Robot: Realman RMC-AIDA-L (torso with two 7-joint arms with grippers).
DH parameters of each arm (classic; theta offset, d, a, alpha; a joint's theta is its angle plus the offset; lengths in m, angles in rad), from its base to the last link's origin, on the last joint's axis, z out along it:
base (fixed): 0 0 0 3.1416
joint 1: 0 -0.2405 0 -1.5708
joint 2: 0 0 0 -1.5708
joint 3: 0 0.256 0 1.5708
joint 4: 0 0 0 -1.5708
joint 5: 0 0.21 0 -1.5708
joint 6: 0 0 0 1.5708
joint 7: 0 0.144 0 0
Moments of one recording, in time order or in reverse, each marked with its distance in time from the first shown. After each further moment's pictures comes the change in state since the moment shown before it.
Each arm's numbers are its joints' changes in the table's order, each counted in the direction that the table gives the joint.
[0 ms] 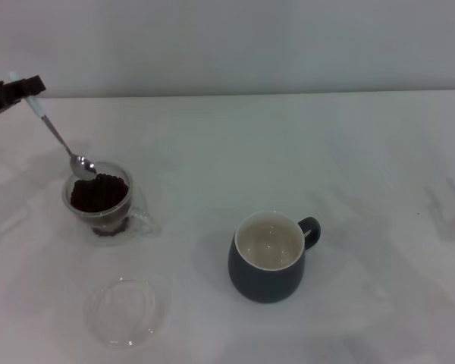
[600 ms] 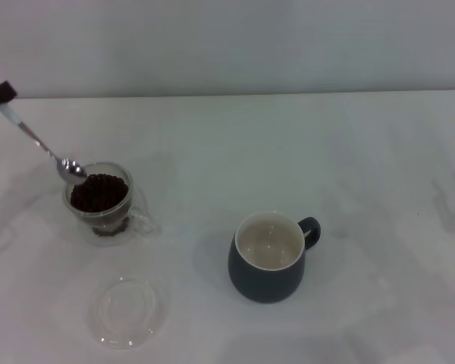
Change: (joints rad) left arm -0.127 0.018 -0.003 0.008 -0.191 0.156 0.100; right arm -0.012 0.002 0.045 0.007 0.002 0.043 -0.056
